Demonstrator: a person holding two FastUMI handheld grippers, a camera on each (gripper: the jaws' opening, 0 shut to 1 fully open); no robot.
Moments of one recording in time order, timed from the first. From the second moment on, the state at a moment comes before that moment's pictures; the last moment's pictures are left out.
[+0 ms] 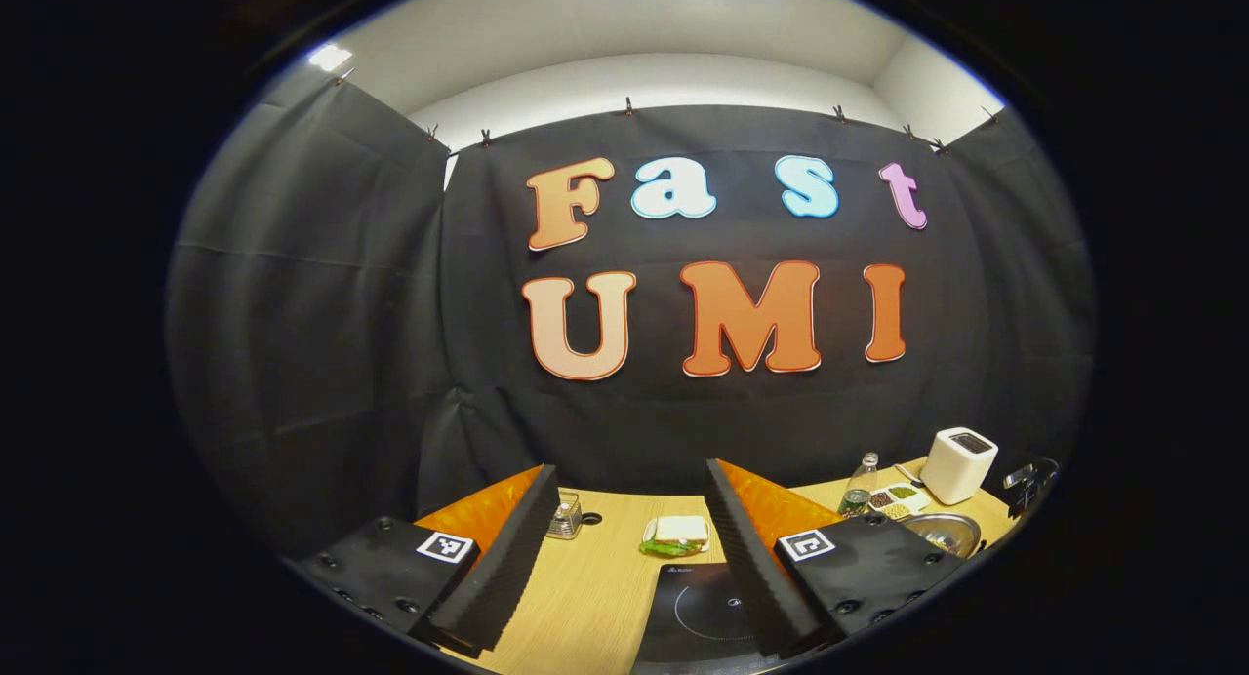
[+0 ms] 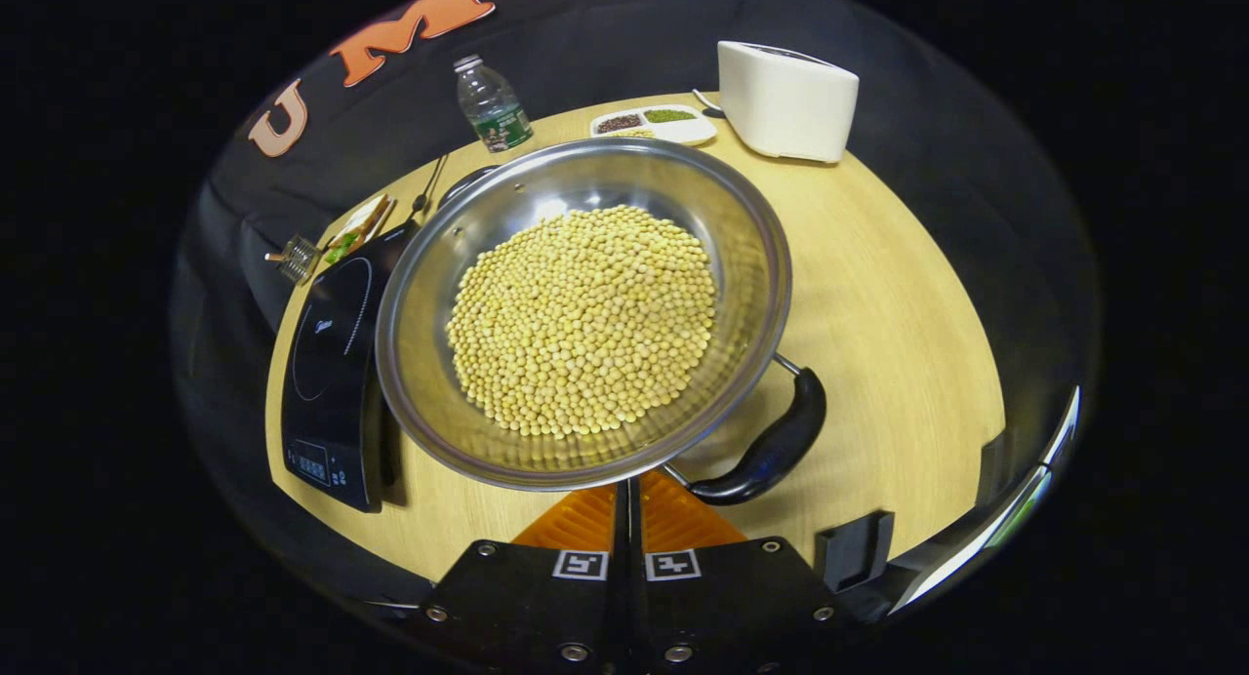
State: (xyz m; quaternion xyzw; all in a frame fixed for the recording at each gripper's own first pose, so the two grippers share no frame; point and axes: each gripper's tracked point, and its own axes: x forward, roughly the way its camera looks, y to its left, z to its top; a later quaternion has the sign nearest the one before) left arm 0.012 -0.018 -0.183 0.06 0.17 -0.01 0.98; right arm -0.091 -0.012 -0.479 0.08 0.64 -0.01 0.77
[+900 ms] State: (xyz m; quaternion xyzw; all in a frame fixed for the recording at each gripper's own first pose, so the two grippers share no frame) left arm 0.017 -0.011 -0.179 0.08 0.16 0.01 0.98; right arm -0.034 -0.085 -0.499 0.08 0.64 -0.08 0.76
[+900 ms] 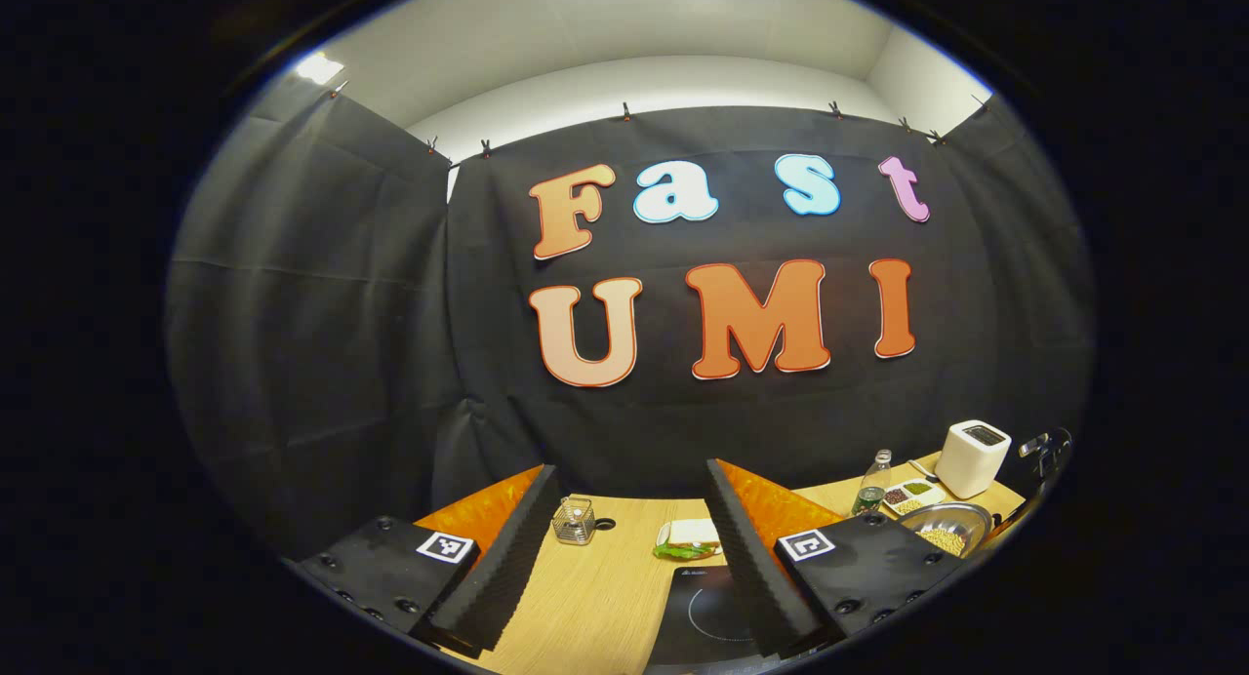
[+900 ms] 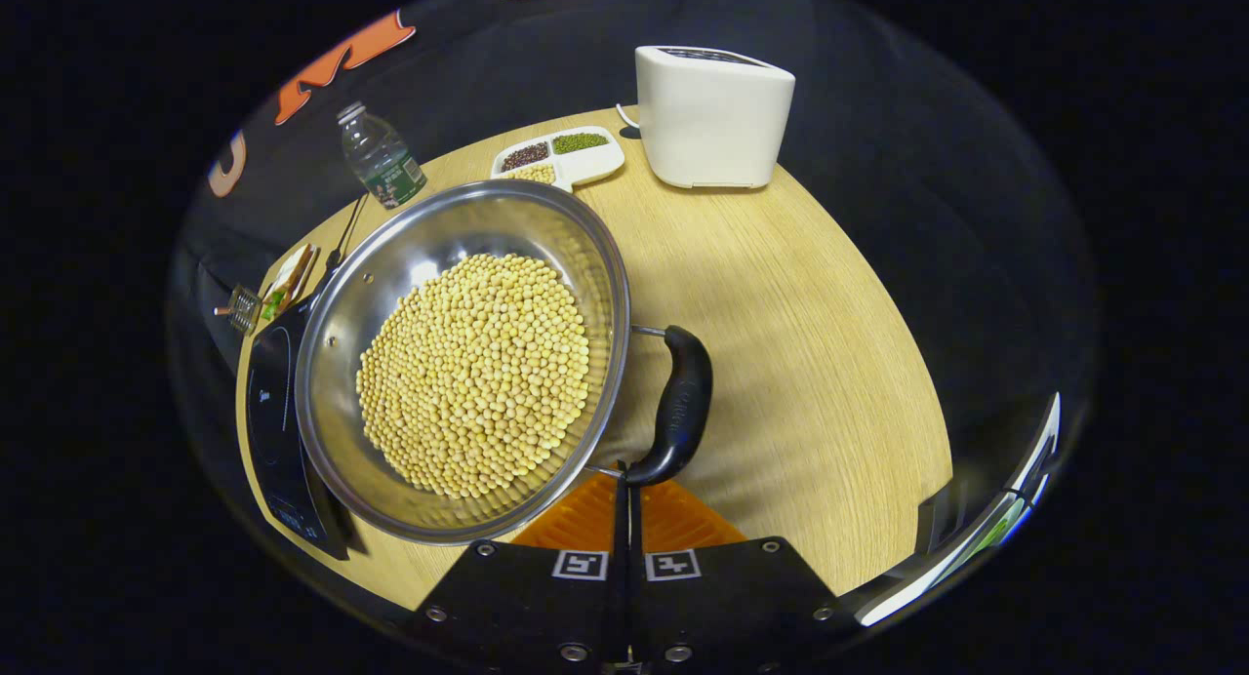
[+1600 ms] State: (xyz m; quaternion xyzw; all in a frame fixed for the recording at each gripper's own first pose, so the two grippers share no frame) left arm 0.023 -0.054 -0.237 0.08 0.21 -0.03 0.97; right arm 0.029 -0.116 -0.515 0.06 0.62 -0.12 0.77
